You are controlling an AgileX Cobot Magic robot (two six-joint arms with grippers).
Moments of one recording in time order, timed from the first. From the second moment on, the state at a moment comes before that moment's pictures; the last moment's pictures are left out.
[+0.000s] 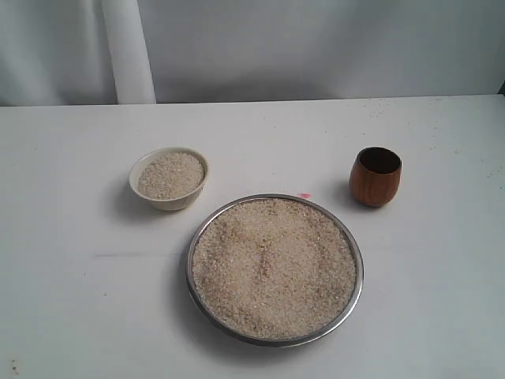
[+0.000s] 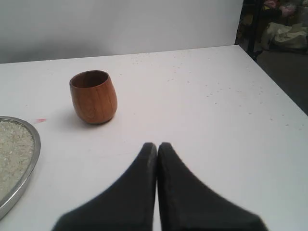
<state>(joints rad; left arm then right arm) 0.03 -0.01 0.00 0.20 0.34 -0.33 0.01 0.00 0.01 -0.15 0.35 0.20</state>
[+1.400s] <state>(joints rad) 0.03 -0.01 0.00 0.20 0.34 -0.33 0.01 0.00 0.00 -0.11 -0.43 0.27</state>
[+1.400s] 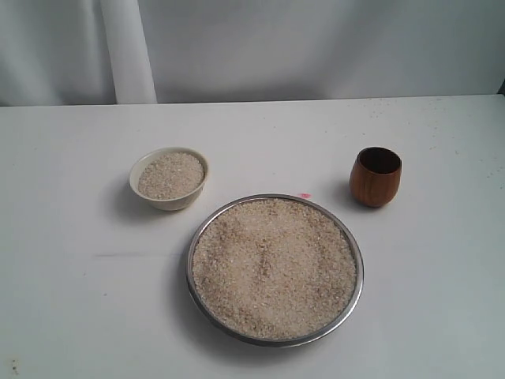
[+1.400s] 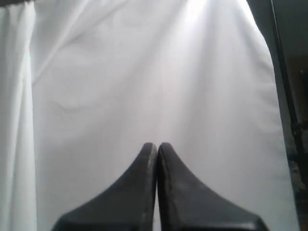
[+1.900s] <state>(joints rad) 0.03 -0.01 0.00 0.20 0.34 -0.33 0.03 0.29 -0.23 -0.13 -0.27 0.49</state>
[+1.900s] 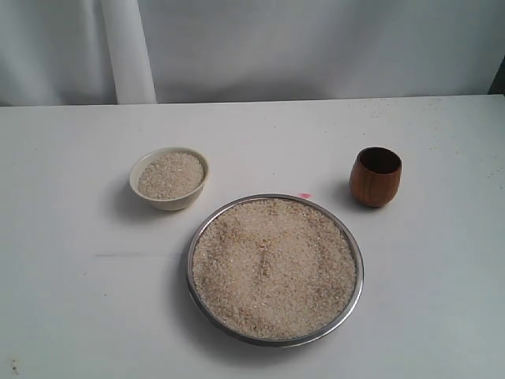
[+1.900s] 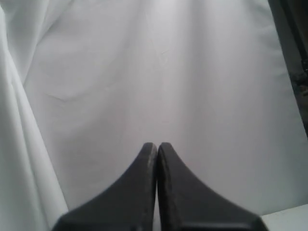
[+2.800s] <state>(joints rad) 0.03 -0.01 0.00 0.20 0.34 -0.33 0.12 1.14 -0.94 -0.50 0.20 0.39</state>
